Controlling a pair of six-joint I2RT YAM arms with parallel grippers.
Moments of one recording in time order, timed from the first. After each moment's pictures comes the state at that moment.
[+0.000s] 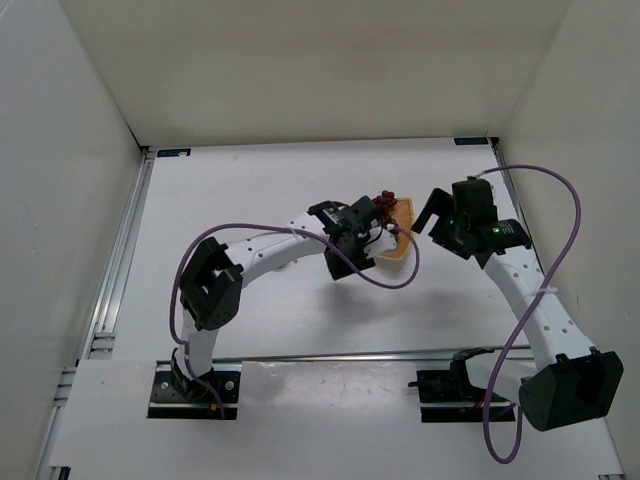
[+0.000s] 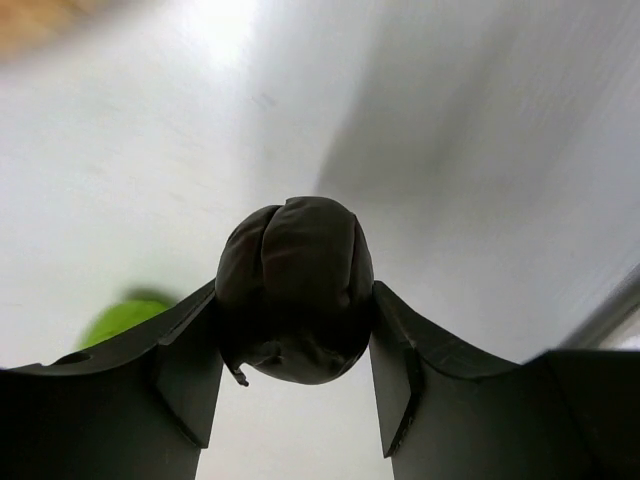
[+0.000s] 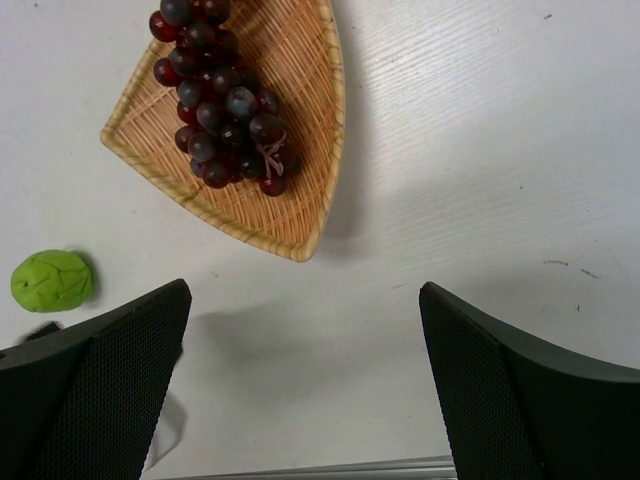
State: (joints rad) left arm -0.95 1.97 1.64 -0.97 -0.03 0.38; right arm 0.26 1.14 1.08 -0.76 0.09 0.65
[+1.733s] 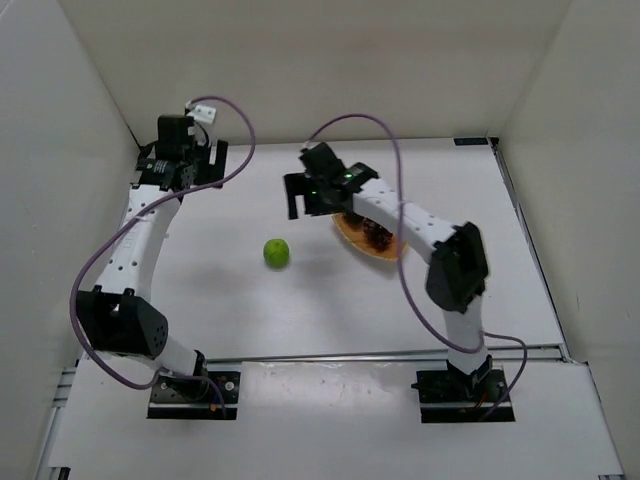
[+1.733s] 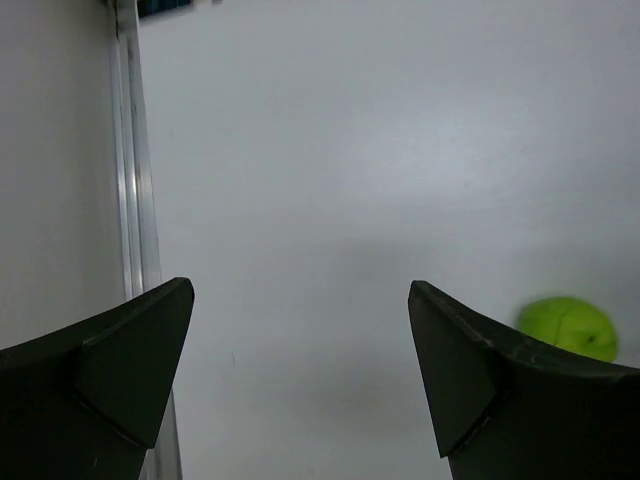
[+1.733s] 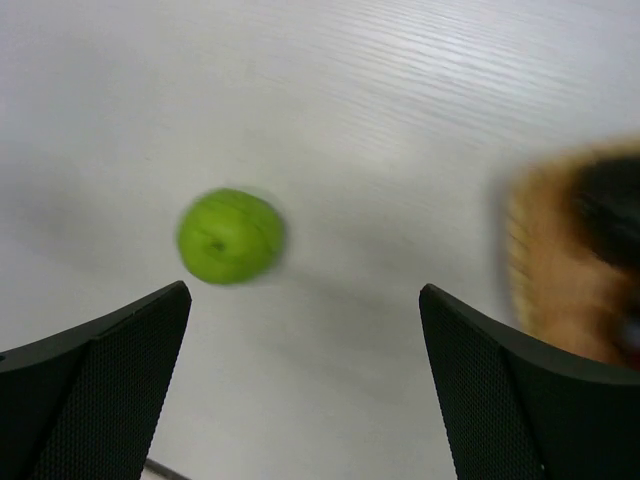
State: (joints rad) left arm -0.14 1.52 1.63 -0.72 -0.18 0.18; right arm 0.77 1.97 1.84 -0.74 0.05 0.45
